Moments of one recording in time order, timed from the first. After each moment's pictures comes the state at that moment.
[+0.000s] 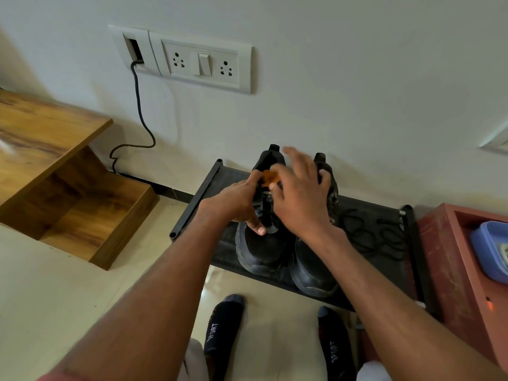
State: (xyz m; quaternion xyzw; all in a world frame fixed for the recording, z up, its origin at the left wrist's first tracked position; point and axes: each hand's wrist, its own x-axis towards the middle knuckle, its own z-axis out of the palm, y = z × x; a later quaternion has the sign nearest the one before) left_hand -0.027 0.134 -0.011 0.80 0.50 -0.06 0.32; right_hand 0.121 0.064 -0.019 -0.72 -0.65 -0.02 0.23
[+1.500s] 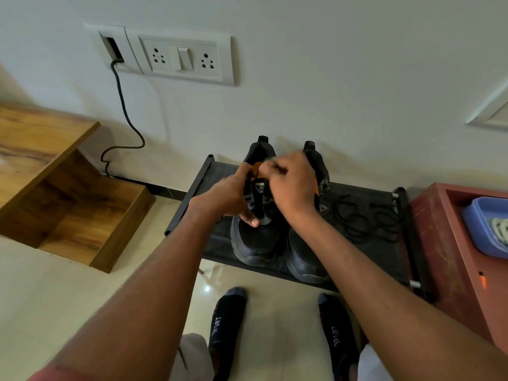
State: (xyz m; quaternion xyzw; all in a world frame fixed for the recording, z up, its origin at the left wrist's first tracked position) left_hand -0.025 0.134 -0.014 0.79 0.52 -0.05 0.33; right_hand 0.116 0.071 -0.020 -0.72 -0.47 0.16 0.48
